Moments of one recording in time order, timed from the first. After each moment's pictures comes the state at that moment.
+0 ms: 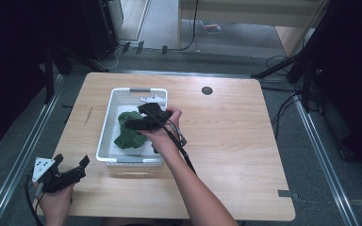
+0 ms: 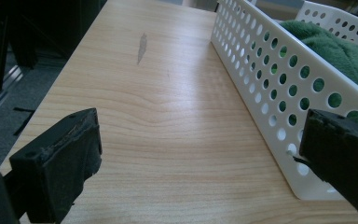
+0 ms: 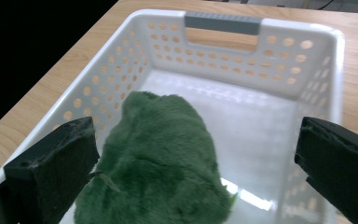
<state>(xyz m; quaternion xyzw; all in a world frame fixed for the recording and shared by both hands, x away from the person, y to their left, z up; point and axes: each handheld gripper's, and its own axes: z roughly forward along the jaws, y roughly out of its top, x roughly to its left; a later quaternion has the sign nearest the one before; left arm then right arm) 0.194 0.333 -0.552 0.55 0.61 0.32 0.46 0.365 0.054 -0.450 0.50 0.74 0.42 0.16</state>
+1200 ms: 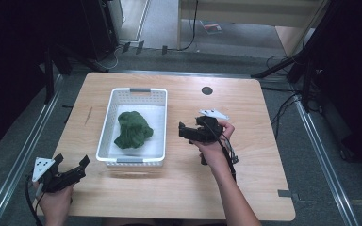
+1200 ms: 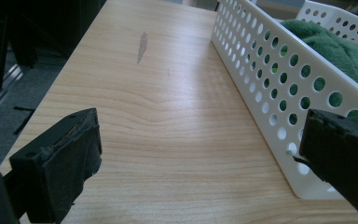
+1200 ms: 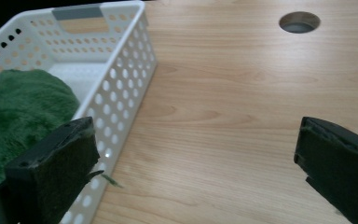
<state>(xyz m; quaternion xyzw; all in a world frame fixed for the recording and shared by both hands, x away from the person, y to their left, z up) 0.194 0.333 -0.553 0.55 0.61 0.32 0.46 0.346 -0.099 -0.473 0.56 0.69 0.42 0.19</state>
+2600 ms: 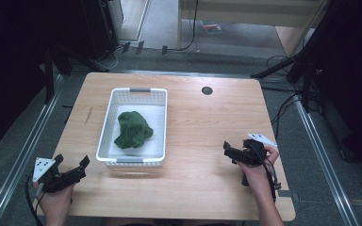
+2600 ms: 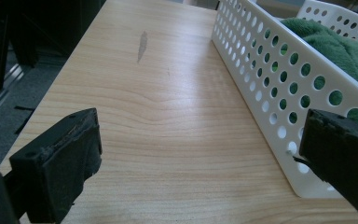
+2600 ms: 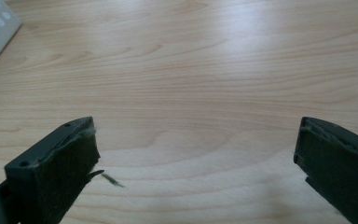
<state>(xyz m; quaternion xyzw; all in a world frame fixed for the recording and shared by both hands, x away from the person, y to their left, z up) 0.194 0.333 -0.552 0.56 0.61 0.32 0.46 0.310 -0.239 -0.523 0.62 0.64 0.38 0.22</state>
